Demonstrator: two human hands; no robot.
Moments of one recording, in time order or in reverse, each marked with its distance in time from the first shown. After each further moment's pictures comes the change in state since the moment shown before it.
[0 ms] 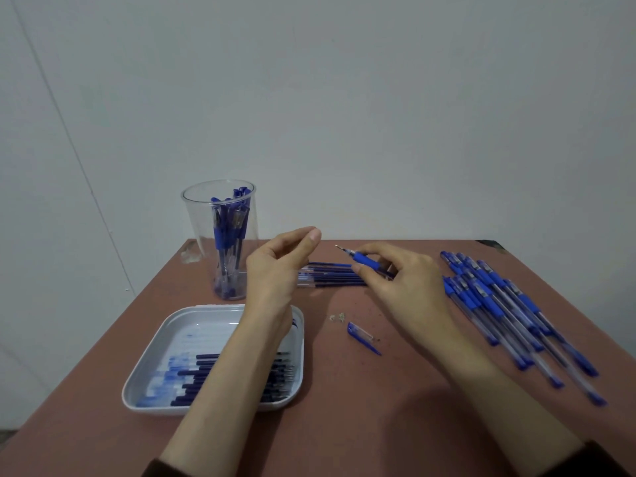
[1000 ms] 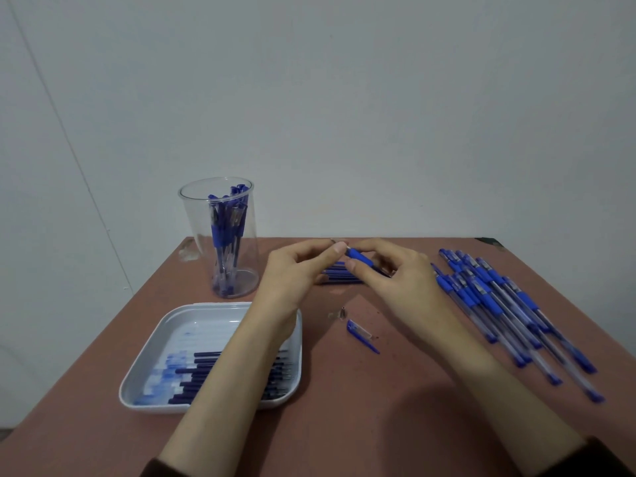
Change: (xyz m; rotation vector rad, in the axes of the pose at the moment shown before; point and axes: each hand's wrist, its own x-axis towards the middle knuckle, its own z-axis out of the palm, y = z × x) left_hand -0.009 0.002 0.006 0.174 -0.253 -0.067; right_hand 0.000 -0.003 -0.003 0.238 -0.153 0.050
